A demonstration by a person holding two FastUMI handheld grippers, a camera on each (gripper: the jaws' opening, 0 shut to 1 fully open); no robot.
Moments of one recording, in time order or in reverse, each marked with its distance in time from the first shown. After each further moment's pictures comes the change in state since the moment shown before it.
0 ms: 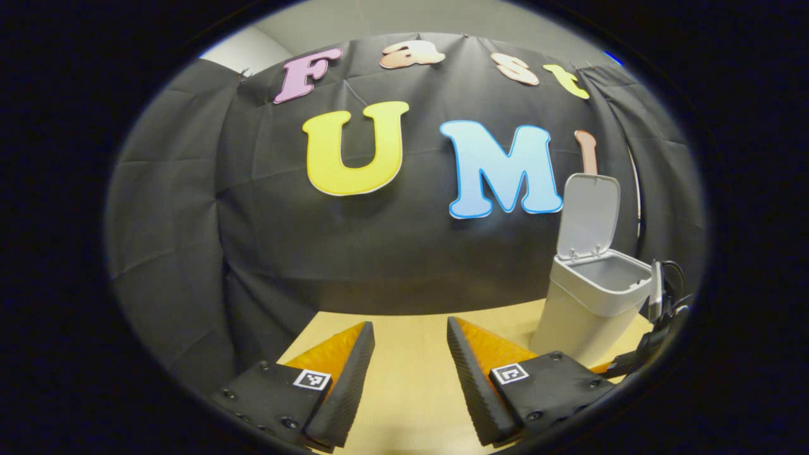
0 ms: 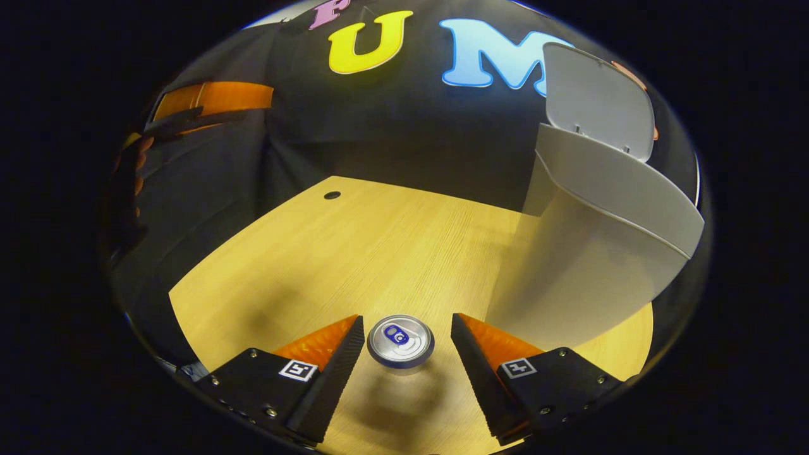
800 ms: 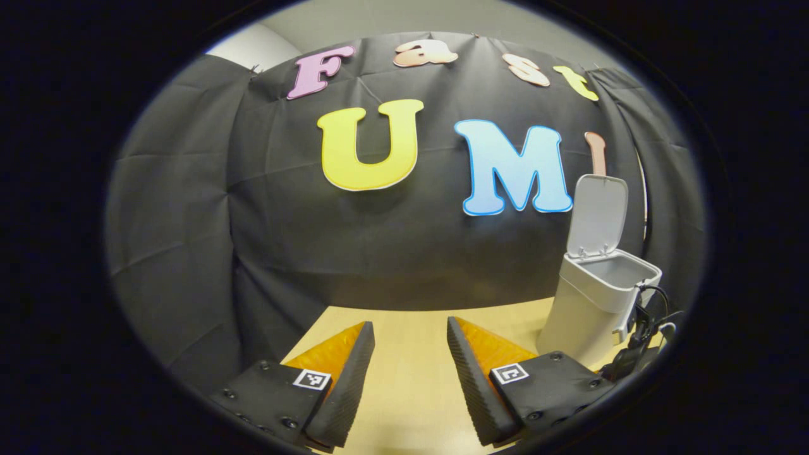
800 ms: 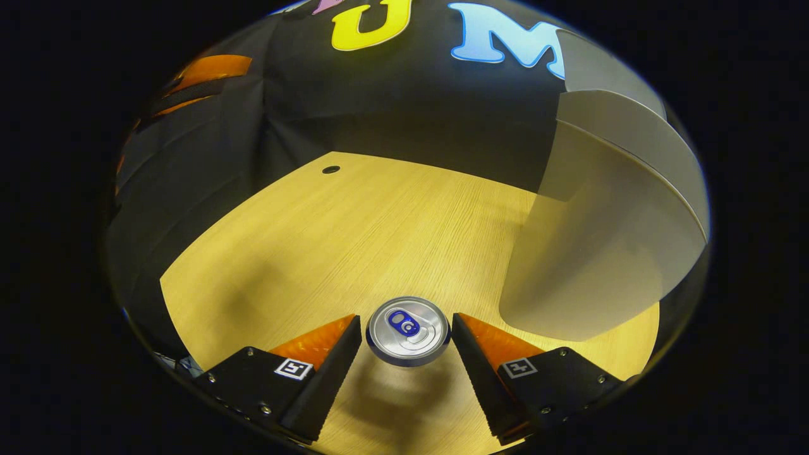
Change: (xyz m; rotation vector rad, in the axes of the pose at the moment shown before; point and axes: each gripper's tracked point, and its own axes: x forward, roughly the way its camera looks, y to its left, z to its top) left arm -0.024 0.012 -0.010 -0.034 0.001 0.064; right arm 0.028 0.001 -0.025 -0.004 0.082 -0.015
